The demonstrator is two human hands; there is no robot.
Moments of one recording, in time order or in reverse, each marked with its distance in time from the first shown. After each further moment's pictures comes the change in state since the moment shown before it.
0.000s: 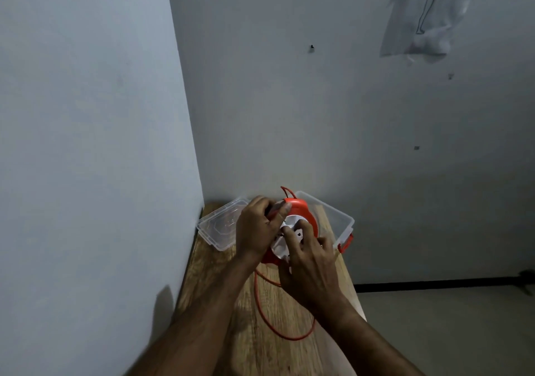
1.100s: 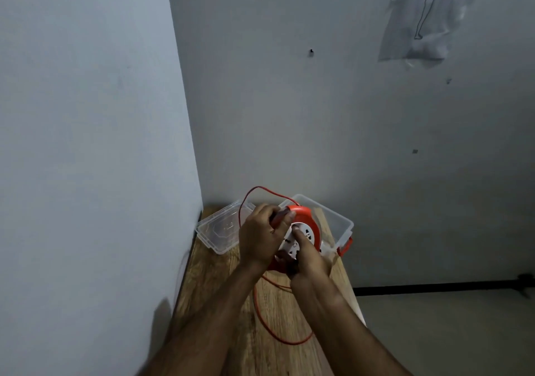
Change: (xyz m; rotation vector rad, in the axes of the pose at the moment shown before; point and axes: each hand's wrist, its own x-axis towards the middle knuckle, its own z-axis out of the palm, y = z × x) left_hand -0.010 0.006 0.005 0.059 0.005 0.034; right_hand 0.046 -0.027 0.003 1.568 0.208 1.777
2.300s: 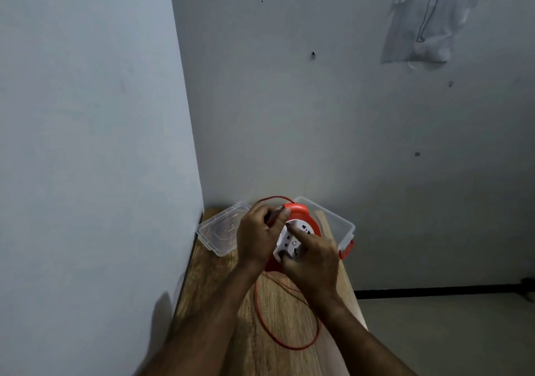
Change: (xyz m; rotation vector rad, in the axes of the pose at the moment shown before) left_hand 0.006 -0.005 0.000 -0.128 0.063 -0.060; right_hand 0.015 -0.008 -0.033 -1.103 -0.262 -1.482
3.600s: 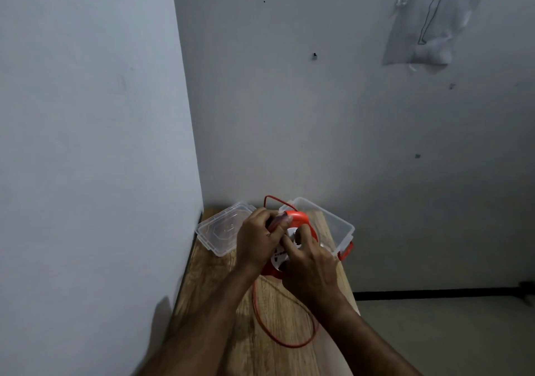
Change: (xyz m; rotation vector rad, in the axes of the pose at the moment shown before) left_hand -0.003 -0.012 -0.001 0.041 -0.087 0.002; right_hand -0.001 0.005 -0.005 -0.393 -0.141 -0.367
